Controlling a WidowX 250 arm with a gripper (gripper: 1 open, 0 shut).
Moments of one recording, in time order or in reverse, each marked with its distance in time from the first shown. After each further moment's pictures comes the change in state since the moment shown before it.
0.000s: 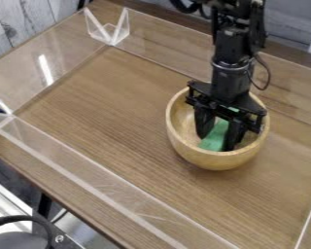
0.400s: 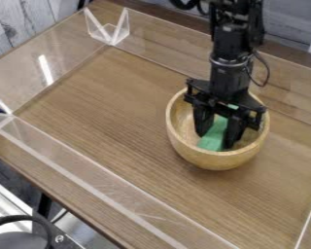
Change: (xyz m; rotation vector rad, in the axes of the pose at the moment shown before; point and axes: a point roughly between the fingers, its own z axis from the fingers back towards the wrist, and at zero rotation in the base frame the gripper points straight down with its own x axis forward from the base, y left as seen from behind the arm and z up) arm -0.002 0.003 0.009 -0.011 -0.012 0.011
